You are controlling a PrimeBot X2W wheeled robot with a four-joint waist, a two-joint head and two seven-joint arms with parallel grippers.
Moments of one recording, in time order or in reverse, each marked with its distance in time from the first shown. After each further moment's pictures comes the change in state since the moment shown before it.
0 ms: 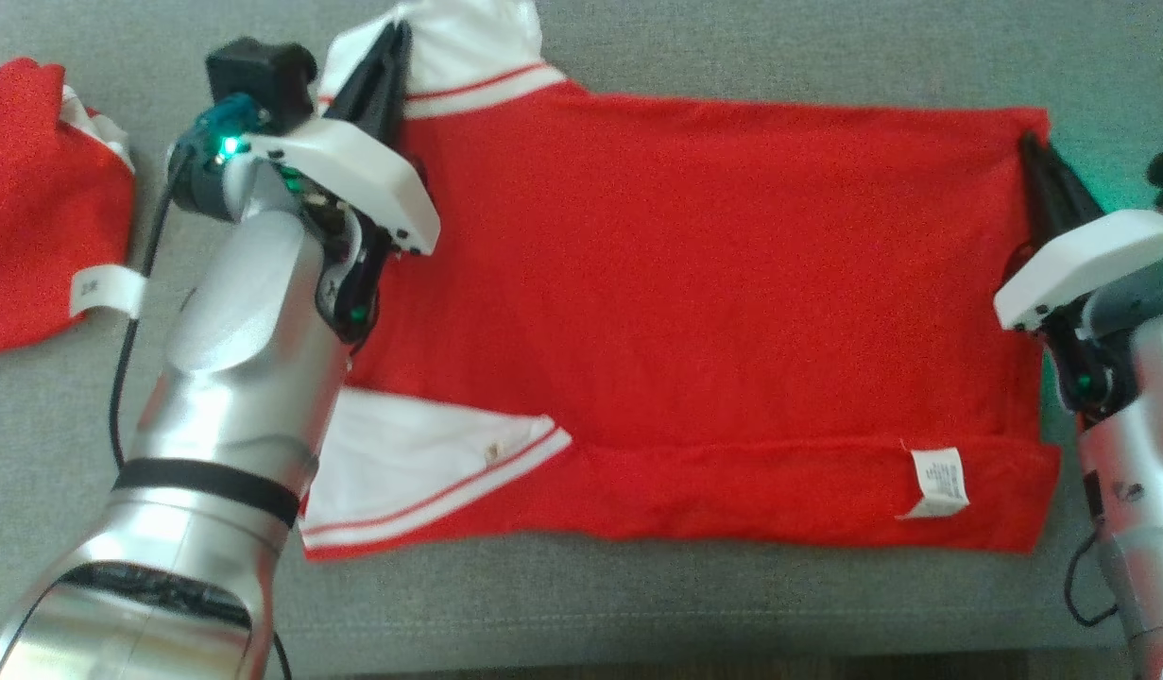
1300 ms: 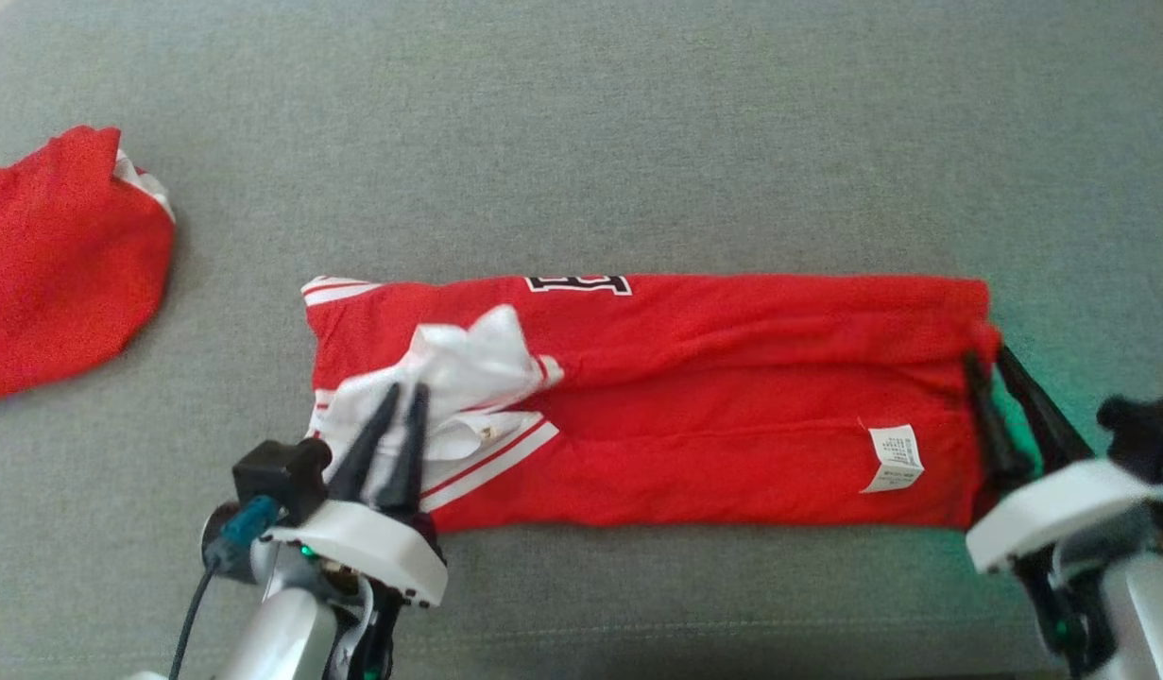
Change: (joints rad) left arm 0.801 0.085 0.035 -0.682 0.012 0.115 0.058; right arm 0.501 -0.008 0.031 -0.393 -0.009 0.000 -0.081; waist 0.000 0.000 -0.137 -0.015
